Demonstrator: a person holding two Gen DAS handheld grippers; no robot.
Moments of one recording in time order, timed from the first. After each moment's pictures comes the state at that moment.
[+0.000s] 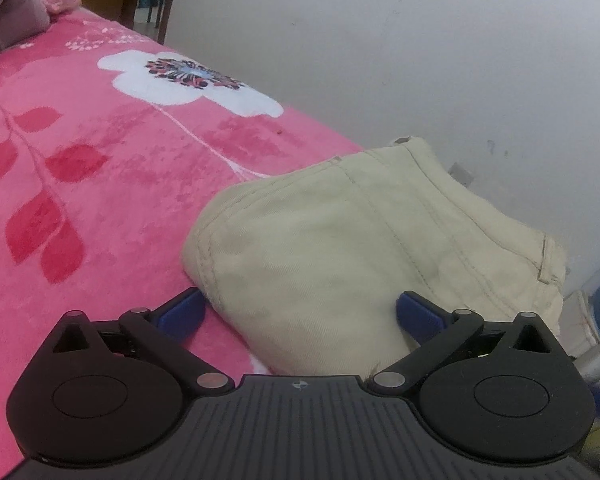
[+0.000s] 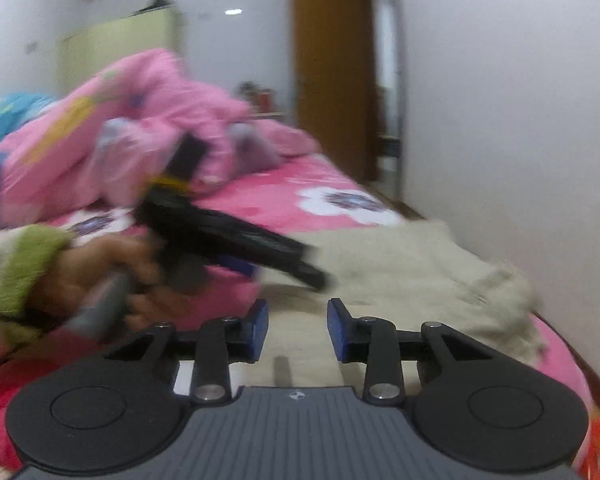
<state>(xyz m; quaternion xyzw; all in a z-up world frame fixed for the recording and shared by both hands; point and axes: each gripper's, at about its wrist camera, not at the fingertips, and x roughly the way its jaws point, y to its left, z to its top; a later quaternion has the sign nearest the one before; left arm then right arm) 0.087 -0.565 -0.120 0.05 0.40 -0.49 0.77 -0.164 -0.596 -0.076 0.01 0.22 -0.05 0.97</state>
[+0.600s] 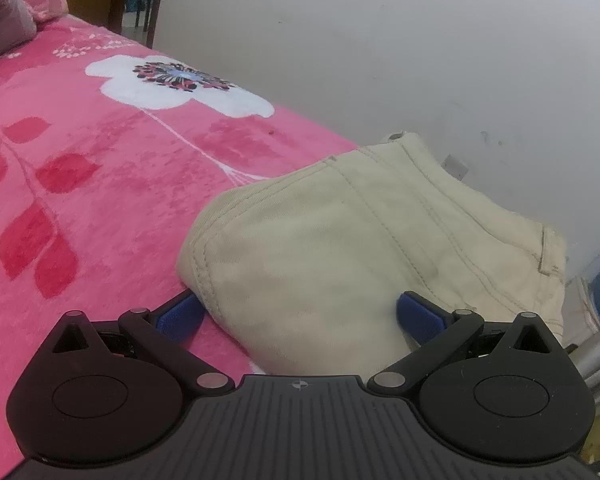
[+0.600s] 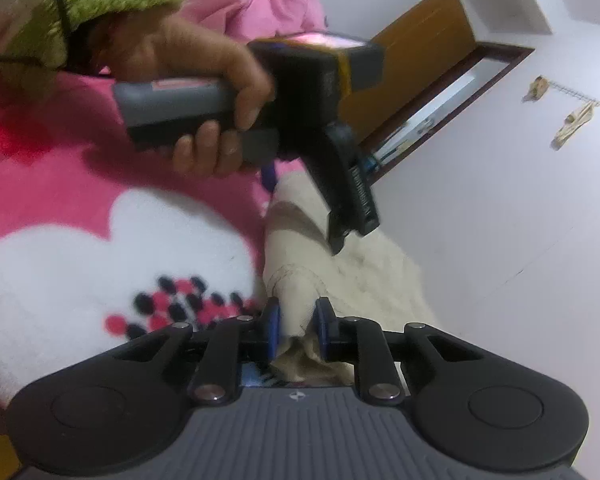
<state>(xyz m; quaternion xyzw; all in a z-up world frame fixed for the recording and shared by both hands) 0.087 -0.570 -0.119 0.07 0.40 -0.50 0.77 -0.161 -0.512 -0.138 -0.33 0.32 -0.13 0.88</state>
